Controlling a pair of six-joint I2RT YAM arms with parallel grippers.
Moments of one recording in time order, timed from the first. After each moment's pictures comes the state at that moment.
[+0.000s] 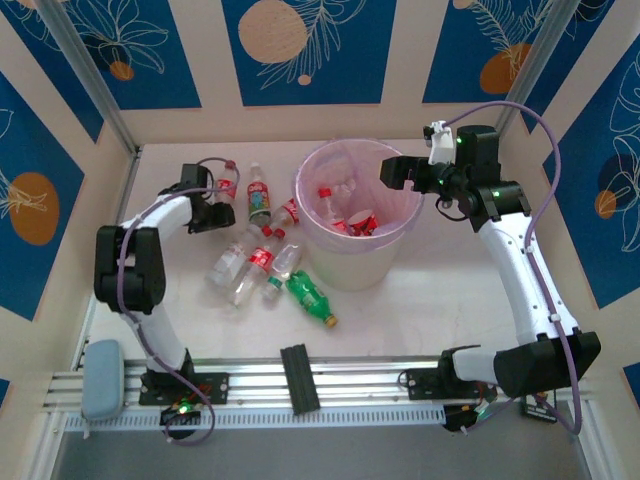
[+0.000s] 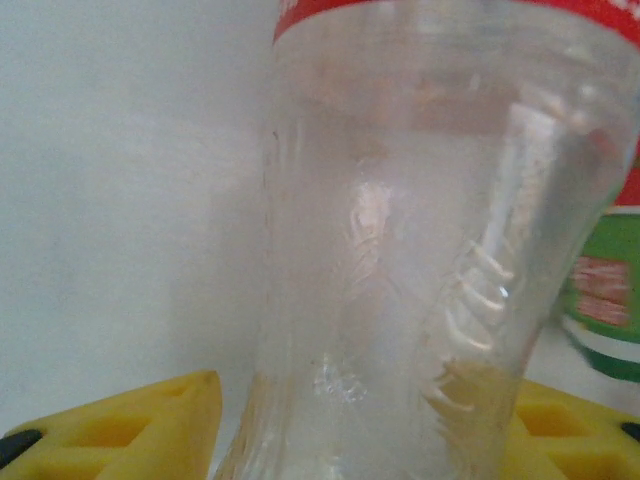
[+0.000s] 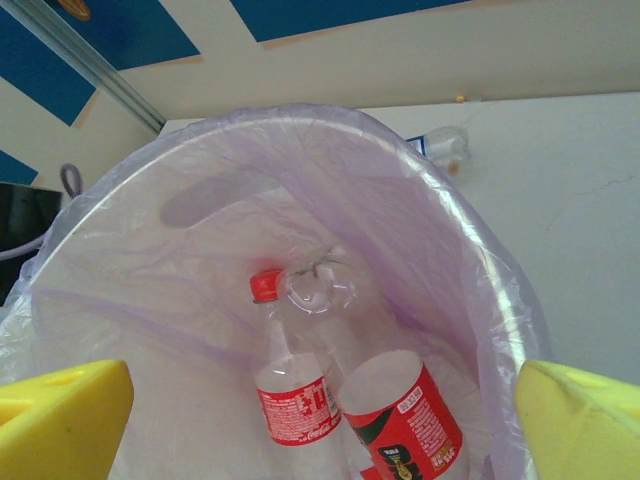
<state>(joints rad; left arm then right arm) -0.06 1.81 1.25 -0.54 0.09 -0.24 0.15 1.28 1.42 -0.71 -0.42 0.25</state>
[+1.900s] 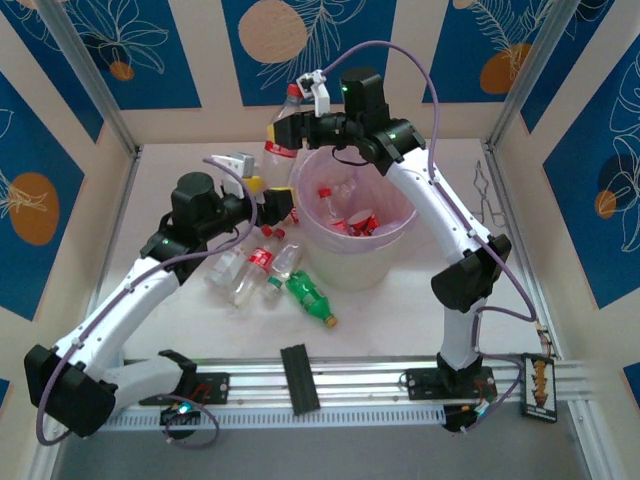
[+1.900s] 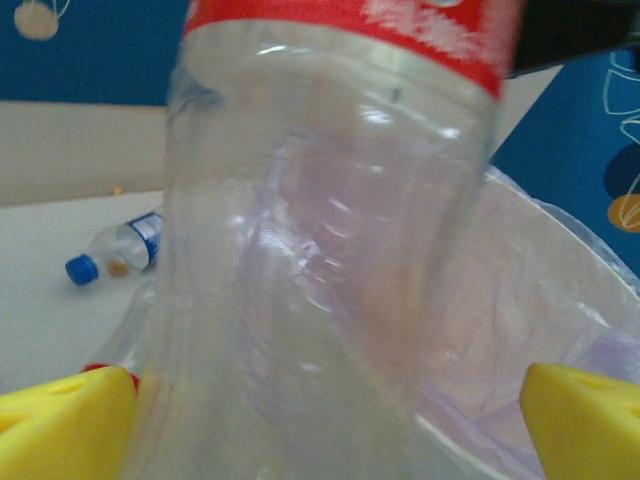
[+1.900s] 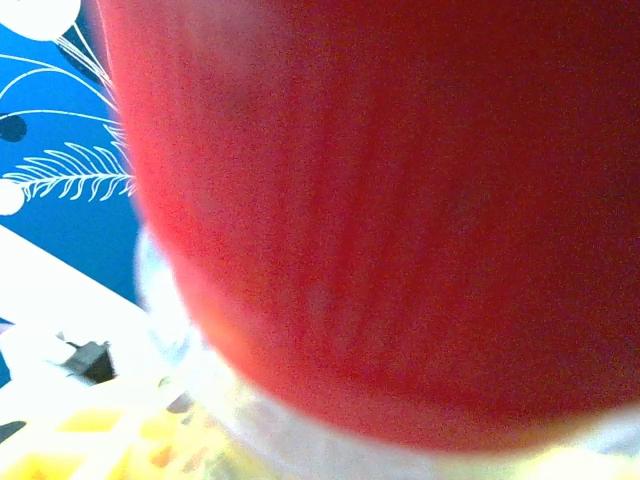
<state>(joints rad) -0.49 1.12 1.03 -0.09 0.31 -0.35 0.57 1.92 2.21 -0.62 -0.63 0.38</state>
